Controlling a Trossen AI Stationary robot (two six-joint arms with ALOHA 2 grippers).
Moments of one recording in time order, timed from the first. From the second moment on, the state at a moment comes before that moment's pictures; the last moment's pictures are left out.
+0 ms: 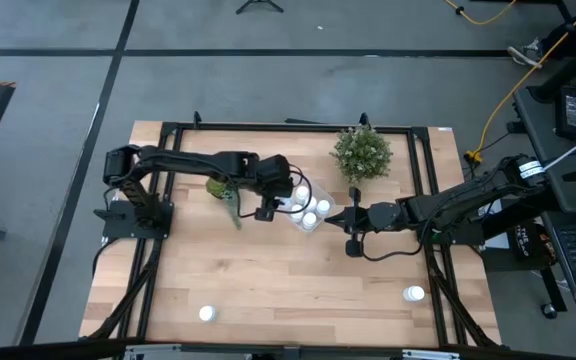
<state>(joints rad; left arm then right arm) 0.15 1.68 1.27 -0.58 0.02 0.33 0.25 1.21 0.51 0.24 0.33 0.02</state>
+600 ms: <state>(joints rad) 0.15 1.76 1.27 -0.54 0.03 0.33 0.25 1.21 0.51 0.24 0.33 0.02</state>
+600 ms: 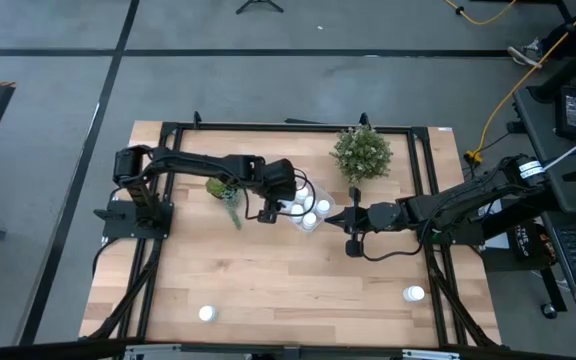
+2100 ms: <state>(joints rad) 0.15 1.85 1.27 -0.49 0.10 0.35 0.25 1.21 0.51 0.22 0.33 0.02</state>
